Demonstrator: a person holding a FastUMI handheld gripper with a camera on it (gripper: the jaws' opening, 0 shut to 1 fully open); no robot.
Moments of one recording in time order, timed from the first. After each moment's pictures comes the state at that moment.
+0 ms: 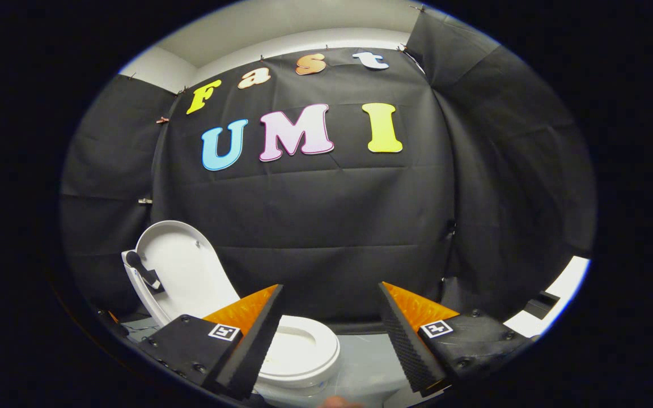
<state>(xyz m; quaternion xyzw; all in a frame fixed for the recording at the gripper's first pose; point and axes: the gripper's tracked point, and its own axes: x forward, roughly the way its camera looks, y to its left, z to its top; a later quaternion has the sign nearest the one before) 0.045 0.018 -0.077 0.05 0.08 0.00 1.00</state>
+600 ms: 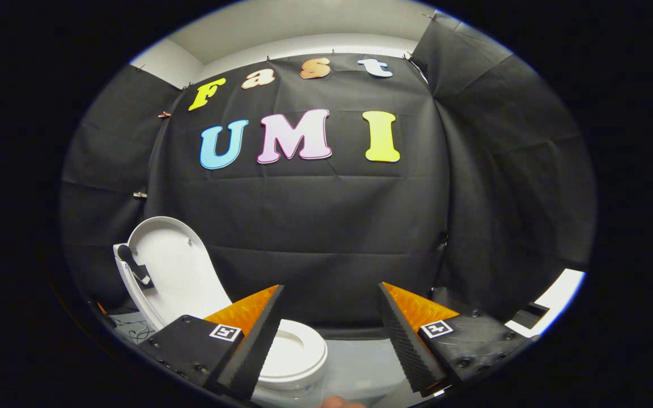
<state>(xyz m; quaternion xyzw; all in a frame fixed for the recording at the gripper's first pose) 0.048 0.015 -0.071 0.02 0.06 -0.01 1.00</state>
